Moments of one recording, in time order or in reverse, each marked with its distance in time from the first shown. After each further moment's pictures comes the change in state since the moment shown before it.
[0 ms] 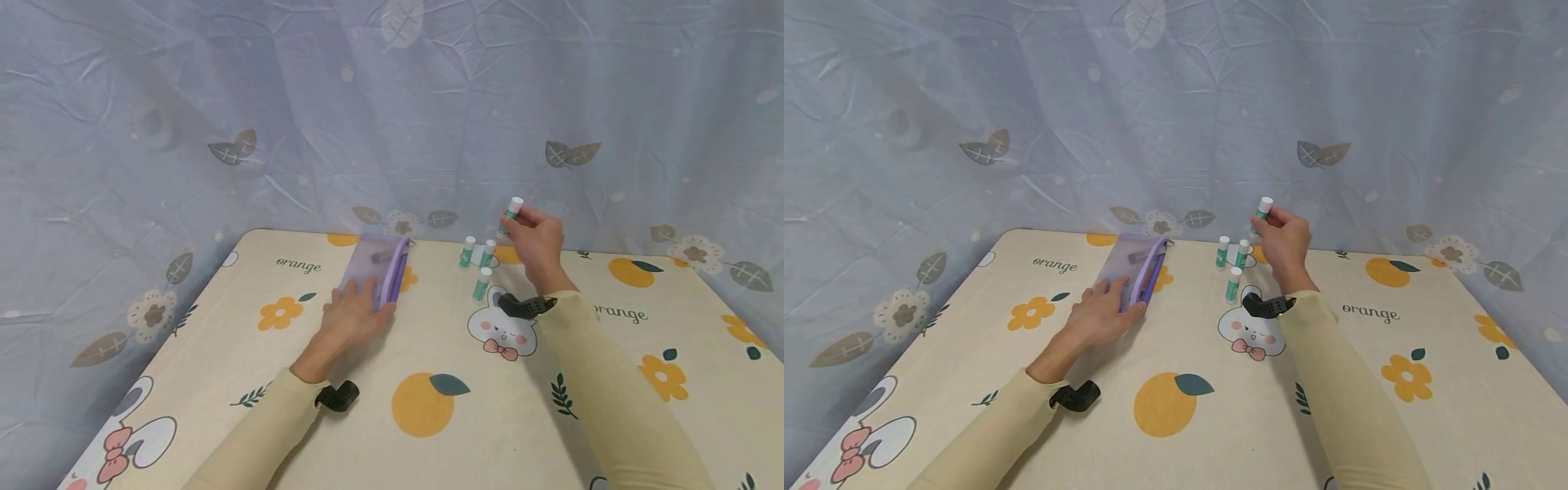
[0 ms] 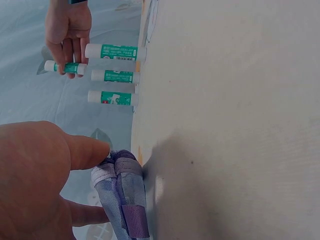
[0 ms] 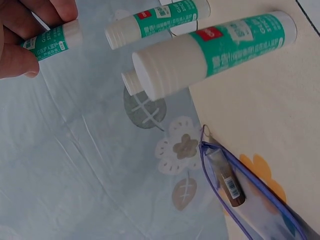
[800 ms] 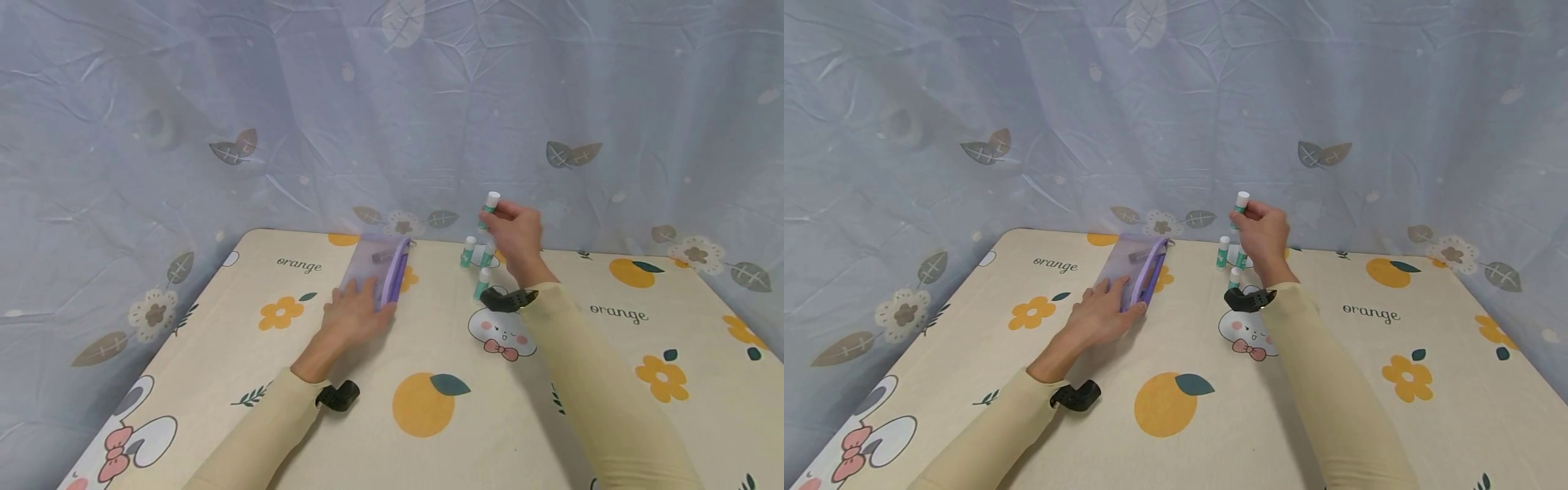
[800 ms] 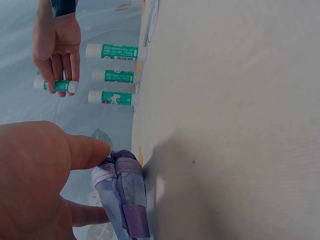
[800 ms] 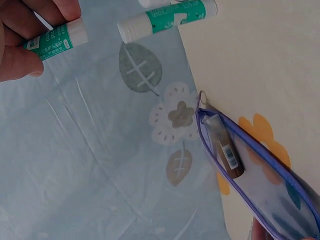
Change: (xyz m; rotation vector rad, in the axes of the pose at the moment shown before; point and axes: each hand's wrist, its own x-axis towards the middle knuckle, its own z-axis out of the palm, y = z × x) left_hand -0.001 0.001 -0.002 -0.008 0.000 0.001; right_hand -0.009 -0.022 0.024 0.025 -0.085 -0.028
